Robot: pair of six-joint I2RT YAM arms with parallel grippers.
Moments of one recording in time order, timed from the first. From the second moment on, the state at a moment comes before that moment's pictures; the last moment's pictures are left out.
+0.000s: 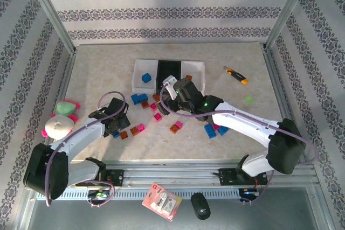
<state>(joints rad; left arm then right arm) -0.34 1.20 0.60 -0.67 -0.24 -0.87 0.85 1.44 1.07 -0.28 0.08 0.07</state>
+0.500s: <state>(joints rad) -0.30 1.26 0.60 -0.68 -0.22 -0.87 0.85 1.44 1.08 -0.29 0.09 0.06</state>
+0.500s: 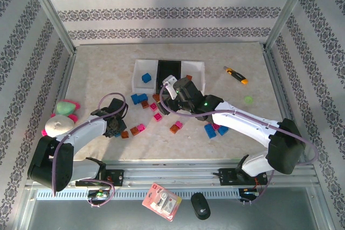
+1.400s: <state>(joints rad) -0.30 1.98 1.69 -0.66 -0.19 -0.51 0.82 1.30 0.99 -0.25 0.20 0.13</state>
